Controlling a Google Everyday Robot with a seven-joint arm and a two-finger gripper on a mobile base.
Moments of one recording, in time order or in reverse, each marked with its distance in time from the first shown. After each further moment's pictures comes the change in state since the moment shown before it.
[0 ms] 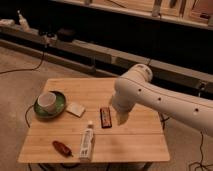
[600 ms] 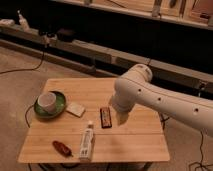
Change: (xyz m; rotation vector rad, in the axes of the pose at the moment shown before) arm -0.007 0.000 0.002 0.004 -0.004 -0.008
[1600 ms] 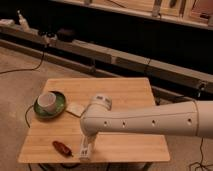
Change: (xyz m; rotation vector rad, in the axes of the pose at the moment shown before) arm -0.141 0.011 0.098 0.058 -0.112 -0.007
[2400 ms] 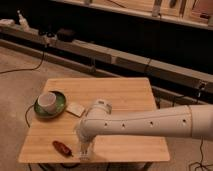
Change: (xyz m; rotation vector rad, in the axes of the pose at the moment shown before) arm -0.036 0.022 0.028 -0.062 -0.164 0.102
